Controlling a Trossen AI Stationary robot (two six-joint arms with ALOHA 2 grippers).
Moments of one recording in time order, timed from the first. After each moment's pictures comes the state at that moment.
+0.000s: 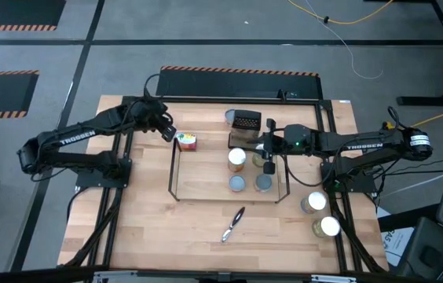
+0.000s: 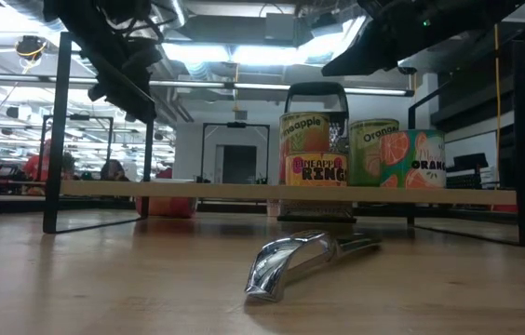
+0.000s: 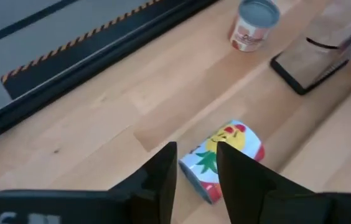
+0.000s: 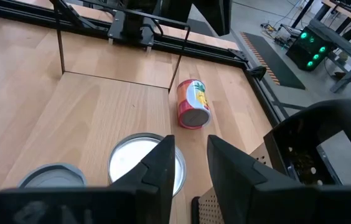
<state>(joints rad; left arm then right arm) 0.54 0.97 0.79 -0.61 -0.16 -0.32 -0.07 1.16 0.71 0.08 0.09 -0.24</state>
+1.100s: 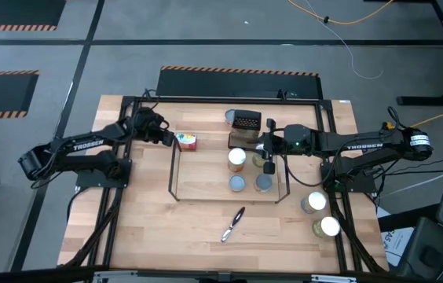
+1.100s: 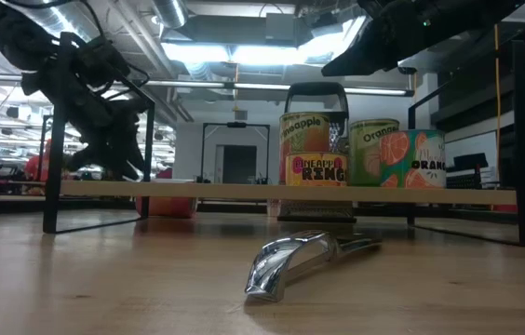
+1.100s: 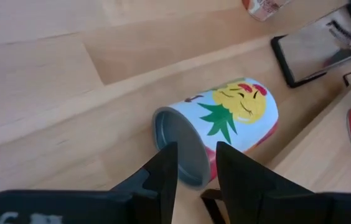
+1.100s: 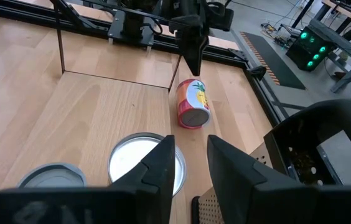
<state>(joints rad) 0.72 0.97 0.35 -0.13 0.21 -0.62 -0.07 1.16 0.71 0.08 0.09 -0.24</state>
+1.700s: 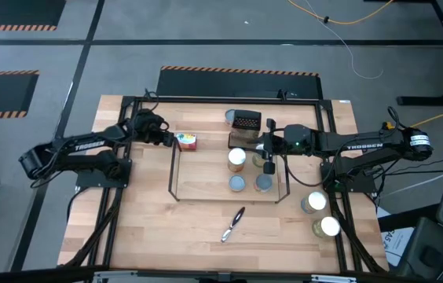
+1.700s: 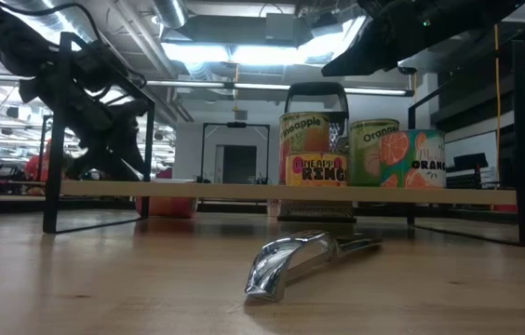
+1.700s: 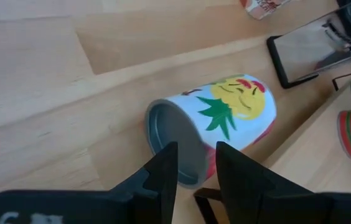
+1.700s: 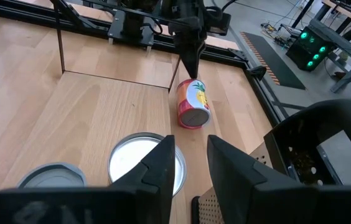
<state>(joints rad) 0.72 0.99 0.32 -0.06 0.24 -0.67 -0.07 1.16 0.71 0.08 0.09 -0.24</state>
